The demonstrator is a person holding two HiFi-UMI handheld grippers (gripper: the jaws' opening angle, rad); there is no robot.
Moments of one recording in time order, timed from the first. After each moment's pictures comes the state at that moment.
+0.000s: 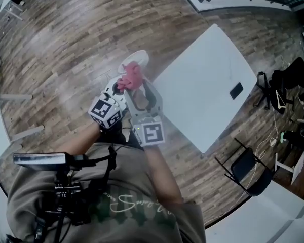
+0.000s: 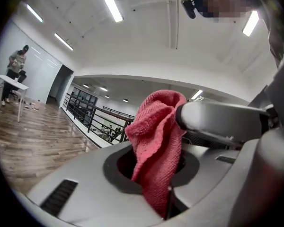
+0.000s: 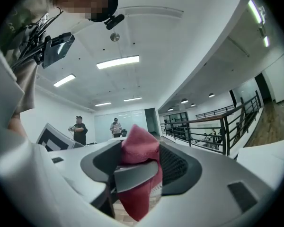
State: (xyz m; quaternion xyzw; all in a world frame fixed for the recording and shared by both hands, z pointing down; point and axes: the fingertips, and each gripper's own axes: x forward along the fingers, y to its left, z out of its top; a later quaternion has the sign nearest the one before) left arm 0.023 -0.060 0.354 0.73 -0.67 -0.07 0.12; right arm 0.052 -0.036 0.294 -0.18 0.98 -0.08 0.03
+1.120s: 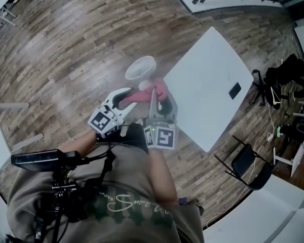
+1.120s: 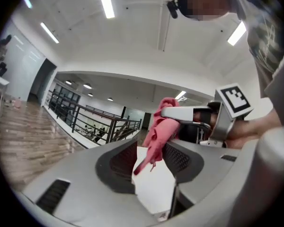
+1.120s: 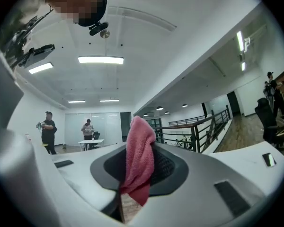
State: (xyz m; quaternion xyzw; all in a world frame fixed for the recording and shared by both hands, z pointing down) left arm 0.030 -0.007 0.370 0.81 -0.58 -0.06 0.09; right arm 0.087 -0.073 0.291 -0.35 0.93 -0.05 0.04
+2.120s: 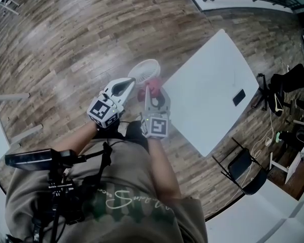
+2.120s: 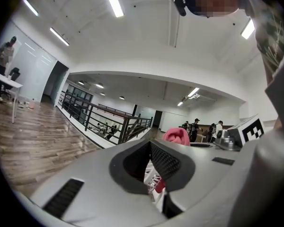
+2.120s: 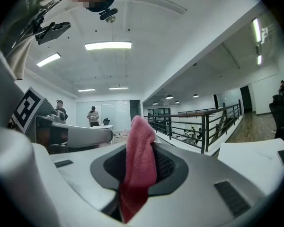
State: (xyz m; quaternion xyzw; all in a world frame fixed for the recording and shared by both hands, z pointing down) left arm -0.041 -0.056 0.393 0.76 -0.64 -0.05 0.11; right arm 0.026 -0.097 0.392 -0.29 0.96 -0.04 -0.03
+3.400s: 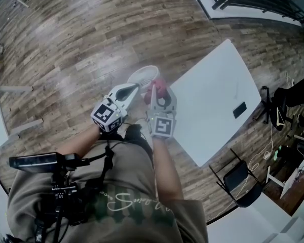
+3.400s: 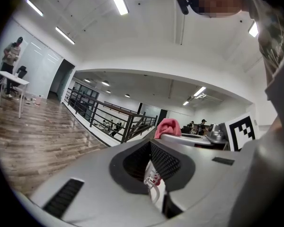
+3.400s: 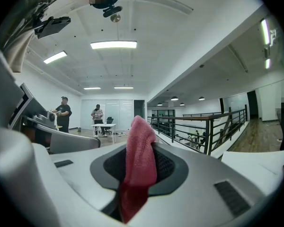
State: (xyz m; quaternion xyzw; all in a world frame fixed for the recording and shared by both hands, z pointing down) left arm -0.031 -0.074 0.401 0.74 -0.66 -0.05 0.15; right arm 0.017 -0.137 0.383 -0.25 0.96 -0.04 -0.06
